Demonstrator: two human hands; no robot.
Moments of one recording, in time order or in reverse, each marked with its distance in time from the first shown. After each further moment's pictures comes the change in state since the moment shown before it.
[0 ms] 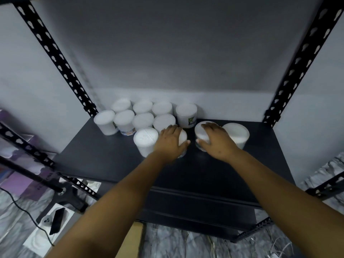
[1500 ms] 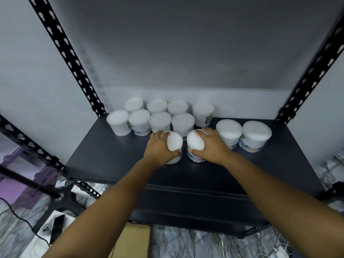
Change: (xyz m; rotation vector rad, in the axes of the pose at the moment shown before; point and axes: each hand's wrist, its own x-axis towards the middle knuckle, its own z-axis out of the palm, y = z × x) left_hand -0.041 -0.104 -0.032 -0.103 -0.029 -0.134; right_hand 0.027 -0.078 0.067 0.054 -0.018 0.065
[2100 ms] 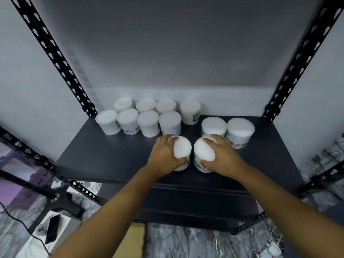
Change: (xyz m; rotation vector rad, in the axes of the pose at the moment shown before) left_hand -0.030 0.063 0.022 -0.043 0.011 0.136; right_hand -0.078 0.040 -0.038 -0.018 0.007 0.011
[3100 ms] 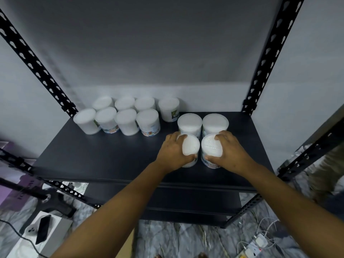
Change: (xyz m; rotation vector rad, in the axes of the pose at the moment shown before) left_hand 0.026 0.093 0.053 -0.033 -0.106 0.047; right_hand -0.039 0.089 -0.041 0.076 0.045 0.104
